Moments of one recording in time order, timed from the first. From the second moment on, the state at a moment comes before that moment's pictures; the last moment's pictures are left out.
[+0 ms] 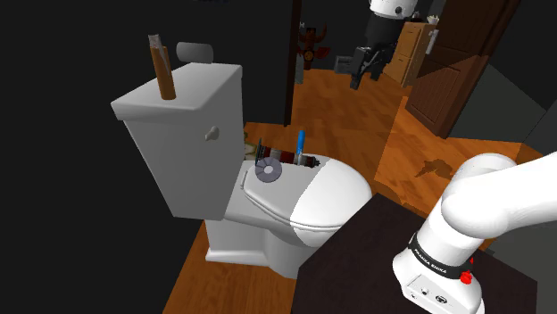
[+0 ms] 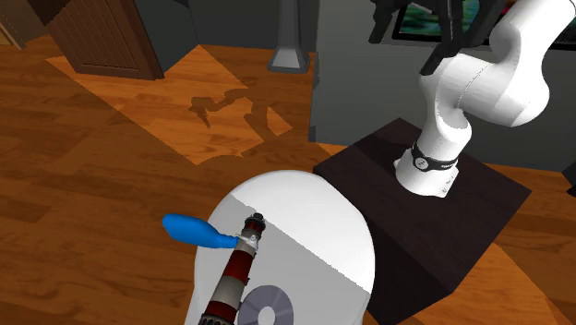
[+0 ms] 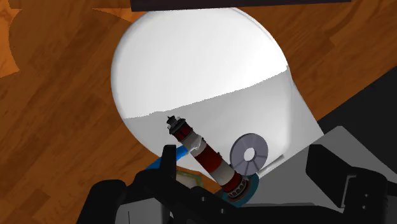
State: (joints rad) arm -0.01 -0.82 0.01 -2.32 -0.12 1.66 0.06
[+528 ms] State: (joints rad) arm 0.01 -0.73 -0.08 -2.43 -0.15 1.87 -0.08
